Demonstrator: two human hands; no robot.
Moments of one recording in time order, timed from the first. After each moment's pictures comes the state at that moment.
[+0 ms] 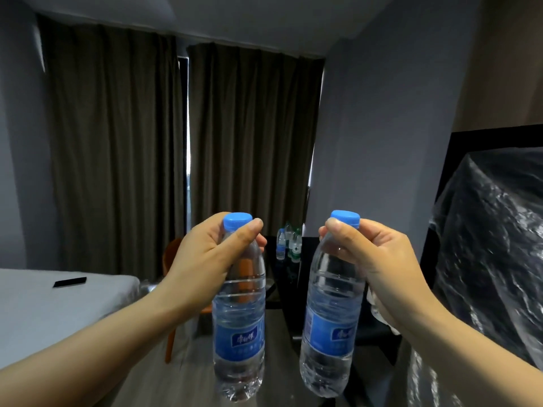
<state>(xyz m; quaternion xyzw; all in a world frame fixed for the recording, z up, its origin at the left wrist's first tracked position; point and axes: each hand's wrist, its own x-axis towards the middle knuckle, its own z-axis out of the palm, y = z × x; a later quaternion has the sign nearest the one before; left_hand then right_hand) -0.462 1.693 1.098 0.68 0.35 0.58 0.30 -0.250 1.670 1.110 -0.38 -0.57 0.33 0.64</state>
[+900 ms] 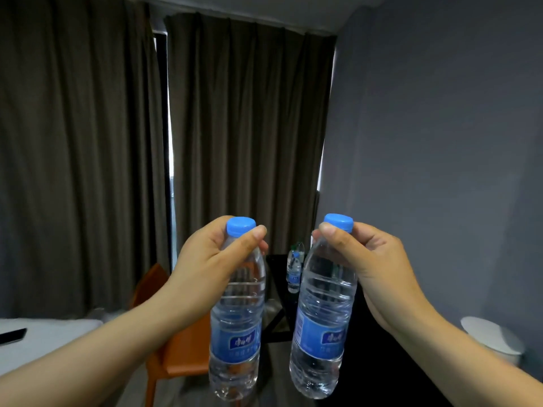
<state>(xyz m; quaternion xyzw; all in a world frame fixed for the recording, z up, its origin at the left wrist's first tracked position) -0.506 2.111 1.097 0.70 0.35 0.57 0.26 -0.304 2.091 1.103 -0.38 -0.58 0.32 0.64</state>
